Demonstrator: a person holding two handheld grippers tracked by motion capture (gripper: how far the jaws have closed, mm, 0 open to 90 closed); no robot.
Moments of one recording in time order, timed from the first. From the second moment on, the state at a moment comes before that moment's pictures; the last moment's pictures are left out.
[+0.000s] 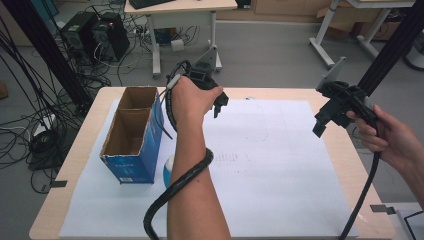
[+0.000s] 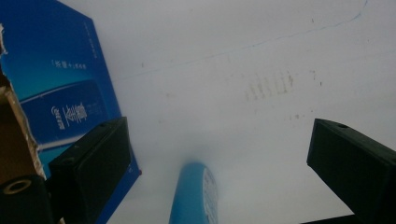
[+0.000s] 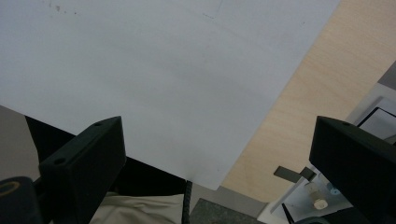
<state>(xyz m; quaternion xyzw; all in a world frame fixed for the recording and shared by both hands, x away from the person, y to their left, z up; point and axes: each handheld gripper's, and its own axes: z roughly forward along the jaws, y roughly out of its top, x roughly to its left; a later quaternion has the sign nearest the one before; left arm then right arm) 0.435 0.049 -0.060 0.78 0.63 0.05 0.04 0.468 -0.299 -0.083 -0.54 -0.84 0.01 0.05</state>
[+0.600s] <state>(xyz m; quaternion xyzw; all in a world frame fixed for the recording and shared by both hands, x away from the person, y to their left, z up) 0.374 0.067 -0.048 0.76 0.65 0.06 0.05 0.456 -0.296 -0.078 -0.54 -0.84 0.01 0.04</state>
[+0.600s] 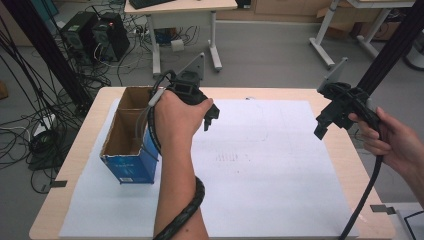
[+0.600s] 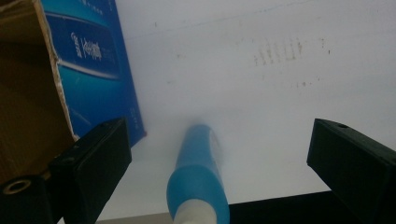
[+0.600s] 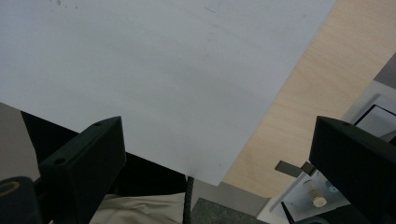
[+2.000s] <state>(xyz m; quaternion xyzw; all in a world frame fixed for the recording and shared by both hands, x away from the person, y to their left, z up) 0.322 0.092 -0.085 0.74 0.67 0.05 0.04 0.447 -0.291 -0.080 -0.54 -0.84 0.02 0.04</state>
